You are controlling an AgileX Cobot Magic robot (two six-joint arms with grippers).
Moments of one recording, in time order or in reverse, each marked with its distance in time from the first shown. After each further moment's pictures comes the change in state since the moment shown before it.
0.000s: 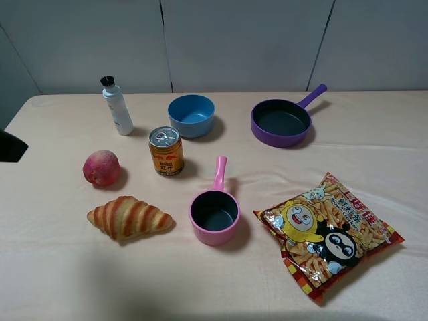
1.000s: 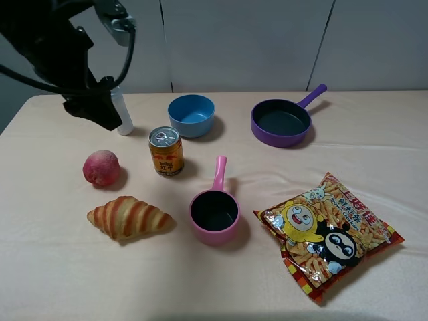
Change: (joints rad) left arm -0.317 0.615 -0.414 0.156 -0.053 0.053; right arm 0.000 0.000 0.000 0.000 0.000 0.000
